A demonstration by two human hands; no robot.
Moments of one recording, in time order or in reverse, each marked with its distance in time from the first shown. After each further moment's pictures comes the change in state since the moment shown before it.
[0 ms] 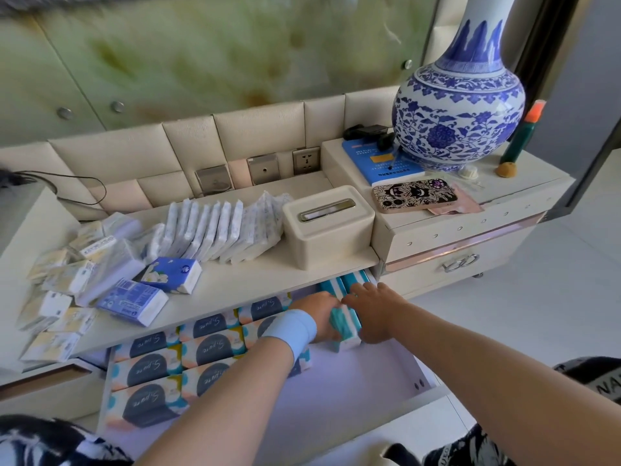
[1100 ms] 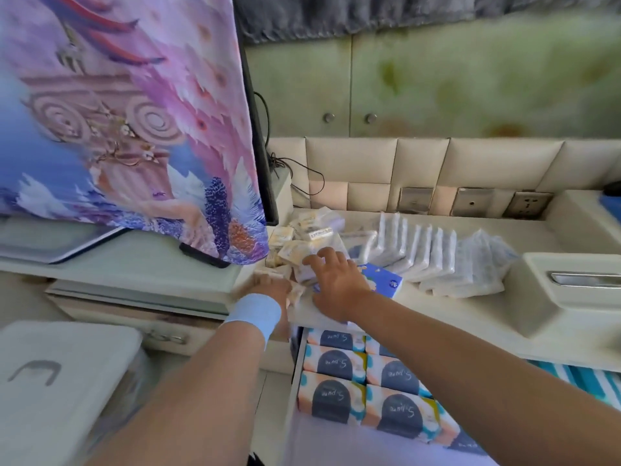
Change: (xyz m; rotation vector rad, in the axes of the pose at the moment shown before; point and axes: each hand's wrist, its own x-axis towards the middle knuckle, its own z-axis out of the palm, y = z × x) left_hand -0.236 -0.318 -0.078 0.022 -0.037 -0.796; right_hand 0.176 -0.331 -0.204 0.340 0.415 -0.391
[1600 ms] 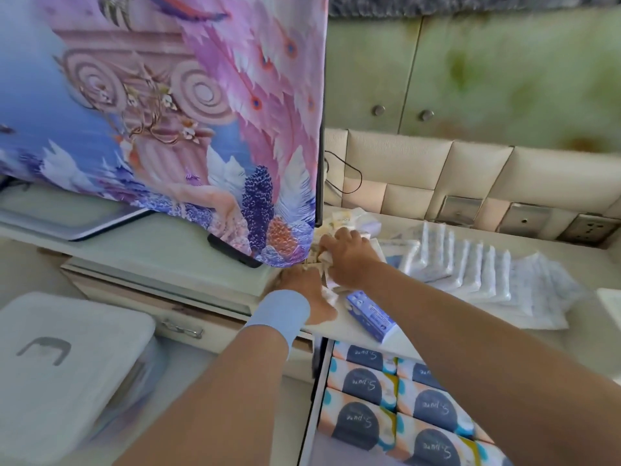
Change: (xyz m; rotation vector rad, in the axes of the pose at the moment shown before) left_hand 0.018 -0.016 -0.005 -0.363 0.160 -0.034; right_hand 0.101 -0.008 0.012 -0.178 -0.052 0.011
